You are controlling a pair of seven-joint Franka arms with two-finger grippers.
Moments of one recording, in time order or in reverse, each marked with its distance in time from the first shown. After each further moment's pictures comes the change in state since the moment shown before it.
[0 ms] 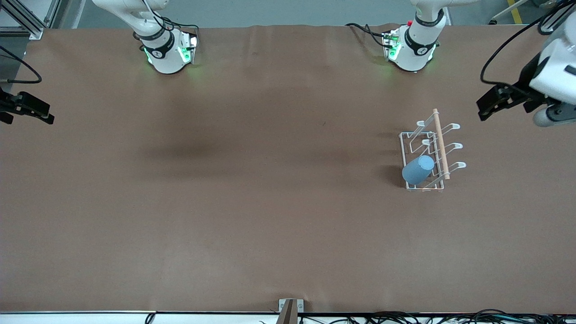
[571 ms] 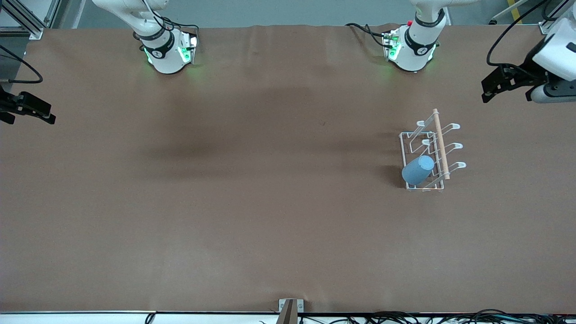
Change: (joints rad) left arm -0.011 -0.189 0.060 -0.279 -0.049 0.106 0.146; right arm 0.001 0.000 0.002 -0.002 0.007 0.001 0.000
